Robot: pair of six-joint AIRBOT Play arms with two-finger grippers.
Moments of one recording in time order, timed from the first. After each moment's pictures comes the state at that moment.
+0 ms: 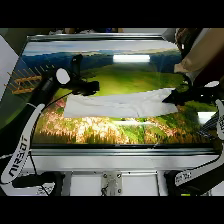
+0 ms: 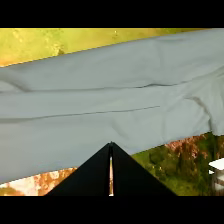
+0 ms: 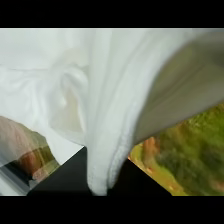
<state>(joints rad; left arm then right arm) -0.34 -1.49 1.43 1.23 -1.04 -1.75 -0.40 -1.79 1.44 -0.77 1.41 1.08</state>
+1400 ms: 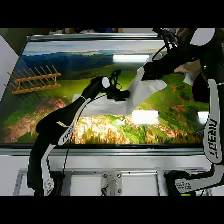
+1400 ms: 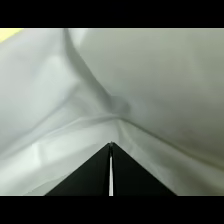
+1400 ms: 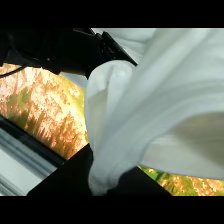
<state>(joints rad) -0.52 -2.05 1.89 1.07 -1.03 -1.66 0.16 -1.60 2.02 -1.08 1.65 1.48</state>
